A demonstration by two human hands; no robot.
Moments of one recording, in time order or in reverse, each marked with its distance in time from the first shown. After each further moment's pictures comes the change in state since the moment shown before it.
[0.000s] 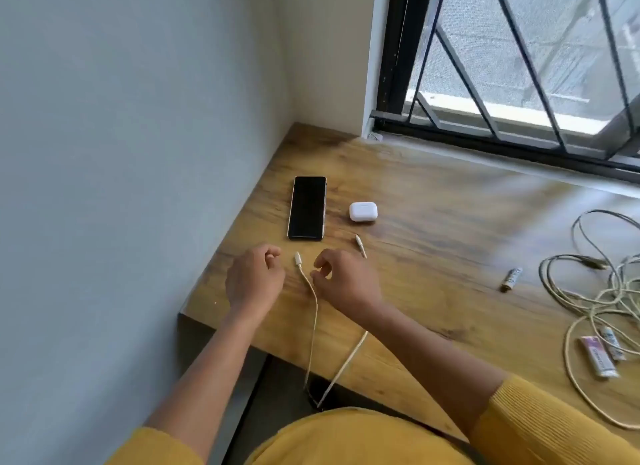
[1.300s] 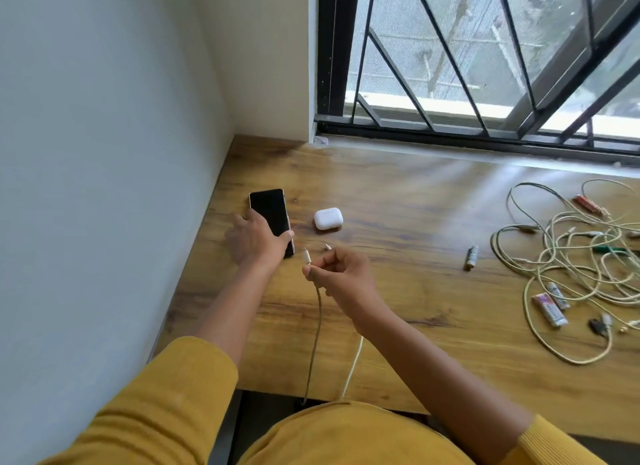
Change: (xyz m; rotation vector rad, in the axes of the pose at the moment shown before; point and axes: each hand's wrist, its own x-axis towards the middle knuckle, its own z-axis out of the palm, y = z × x) left_hand 0.103 0.064 0.042 0.325 -0.191 0.050; right_hand -0.008 -0.008 -0.016 0.894 0.228 0.462
